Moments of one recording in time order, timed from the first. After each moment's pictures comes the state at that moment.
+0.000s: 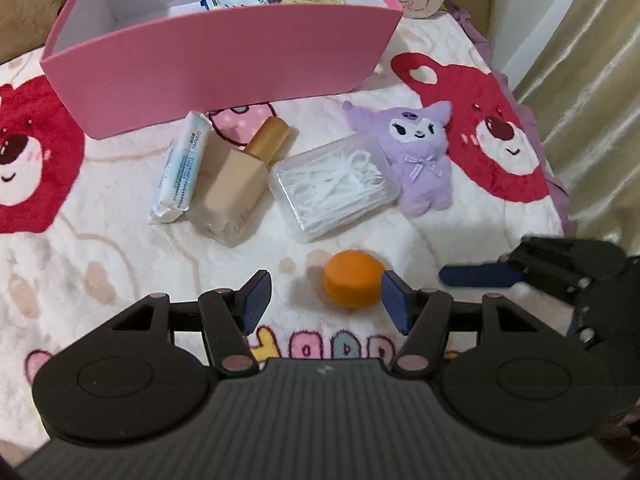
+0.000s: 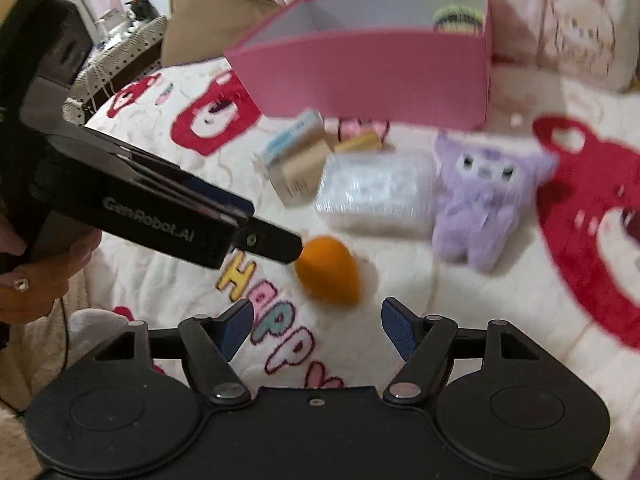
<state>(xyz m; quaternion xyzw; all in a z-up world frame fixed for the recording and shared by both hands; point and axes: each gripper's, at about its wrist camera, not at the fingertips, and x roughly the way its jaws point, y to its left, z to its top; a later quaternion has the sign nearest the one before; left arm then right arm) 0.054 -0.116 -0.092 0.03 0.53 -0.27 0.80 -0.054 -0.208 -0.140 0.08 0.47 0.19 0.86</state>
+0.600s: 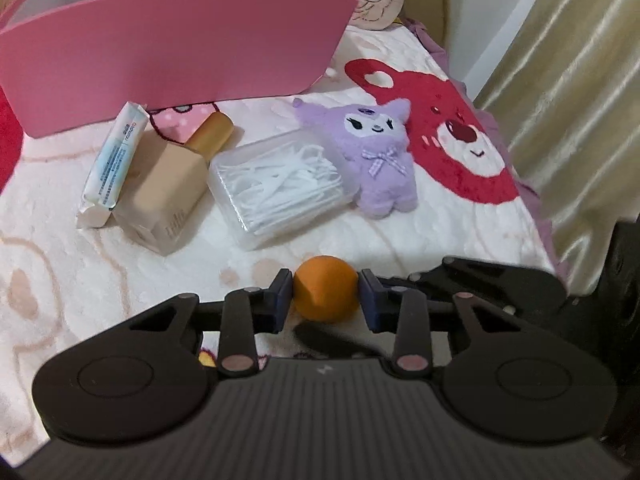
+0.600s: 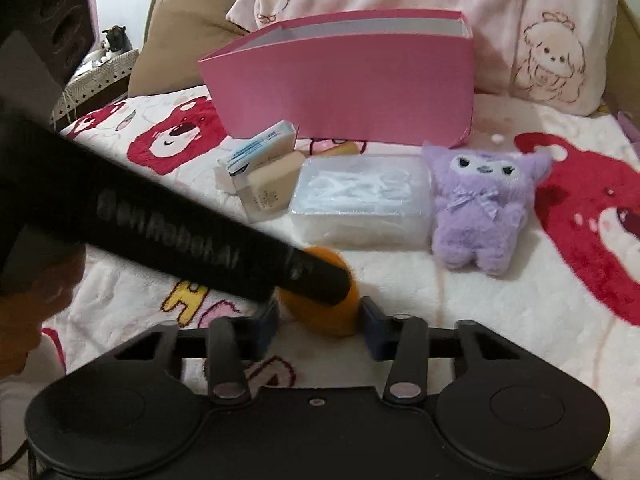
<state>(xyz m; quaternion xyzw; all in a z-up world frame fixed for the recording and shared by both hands) 0.037 -0.125 -0.124 0.00 0.48 -0.34 0.81 -0.071 -0.176 -0.175 0.05 0.38 0.11 0.92</state>
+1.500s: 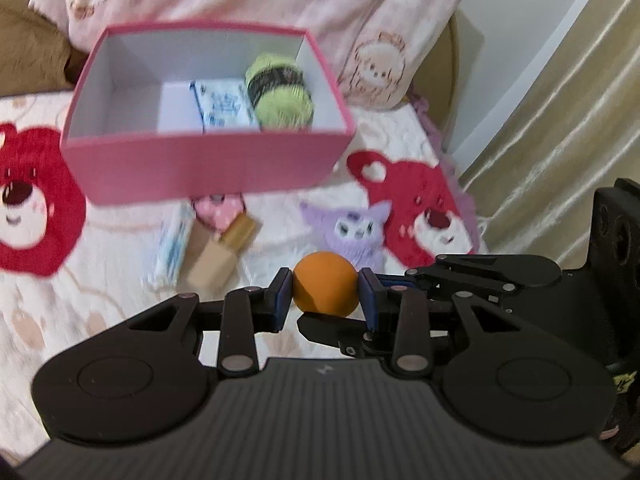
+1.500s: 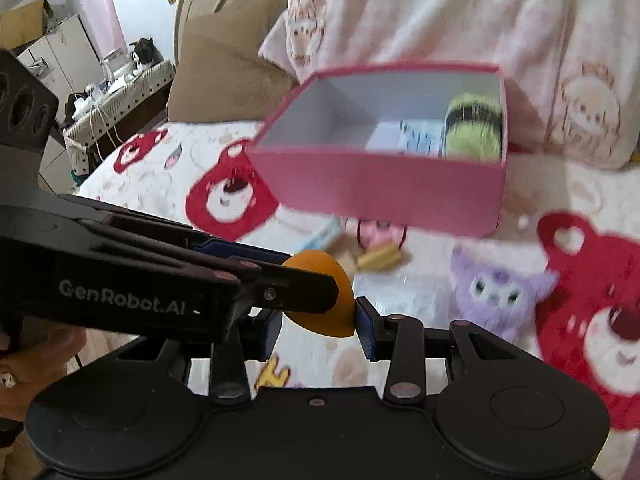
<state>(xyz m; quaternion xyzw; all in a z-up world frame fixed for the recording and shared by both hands) 0.063 -0.100 -0.003 -0.05 0.47 -0.31 0.83 -0.022 -0.191 -0.052 0.09 0.41 0.18 0.89</state>
